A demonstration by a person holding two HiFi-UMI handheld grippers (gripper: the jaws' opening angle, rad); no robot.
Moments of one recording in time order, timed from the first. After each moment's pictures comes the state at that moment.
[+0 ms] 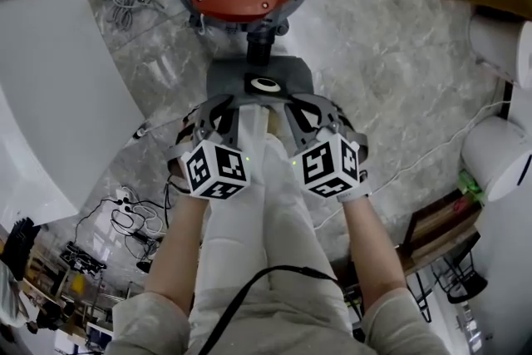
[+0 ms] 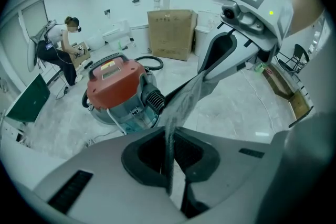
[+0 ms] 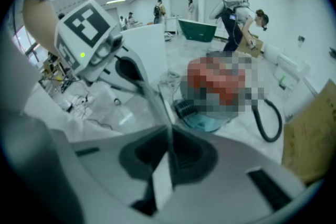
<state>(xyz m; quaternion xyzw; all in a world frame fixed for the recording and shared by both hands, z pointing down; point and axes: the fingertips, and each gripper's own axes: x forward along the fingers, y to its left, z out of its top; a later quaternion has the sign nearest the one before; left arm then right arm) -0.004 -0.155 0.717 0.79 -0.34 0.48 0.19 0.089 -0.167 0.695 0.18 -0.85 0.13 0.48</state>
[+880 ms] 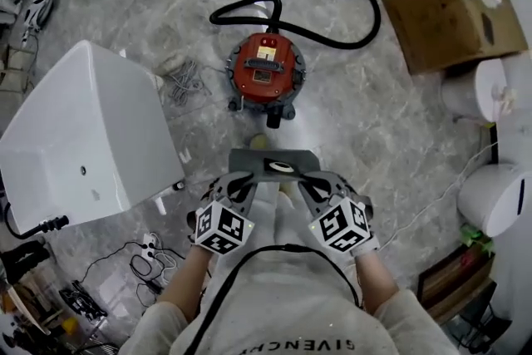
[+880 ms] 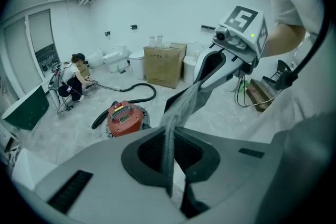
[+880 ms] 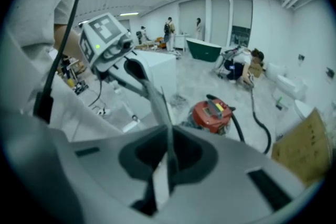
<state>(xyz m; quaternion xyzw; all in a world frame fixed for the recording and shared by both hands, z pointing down) 0.011 -0.103 0.460 0.84 -0.34 0.39 0.16 0.102 -0.112 0.448 0.16 -0.89 0.09 0.42</state>
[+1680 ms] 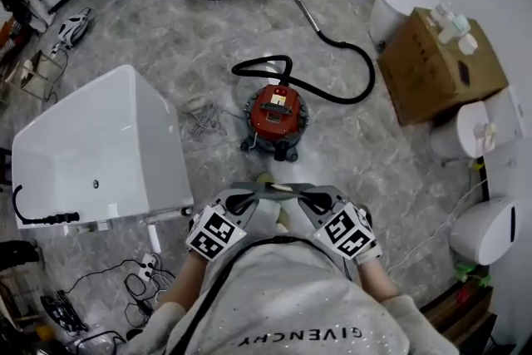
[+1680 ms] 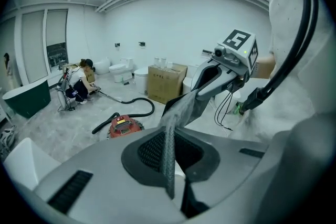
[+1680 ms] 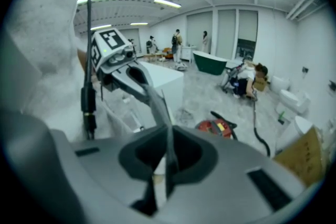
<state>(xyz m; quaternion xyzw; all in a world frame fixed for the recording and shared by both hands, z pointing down) 0.004 -0.067 0.333 0.86 -0.36 0.30 0.18 0.092 -0.081 0.325 0.13 -0.91 0.07 0.38</state>
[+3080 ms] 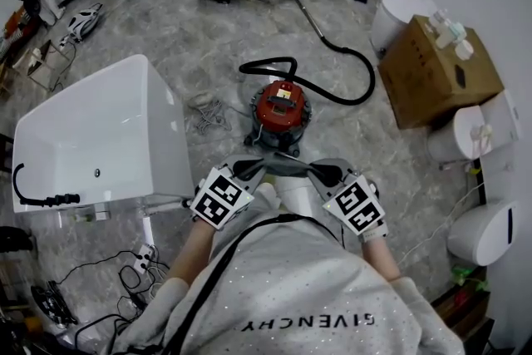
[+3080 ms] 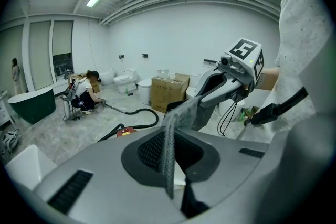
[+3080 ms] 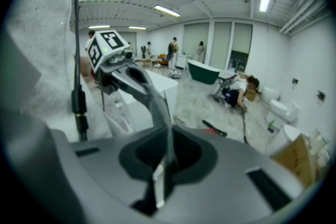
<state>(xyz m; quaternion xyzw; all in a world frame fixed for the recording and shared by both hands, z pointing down) 0.003 -0.074 0.286 0.87 -0.39 0.26 0.15 0.091 -0.081 0.280 0.17 -0.92 0.03 0.34</state>
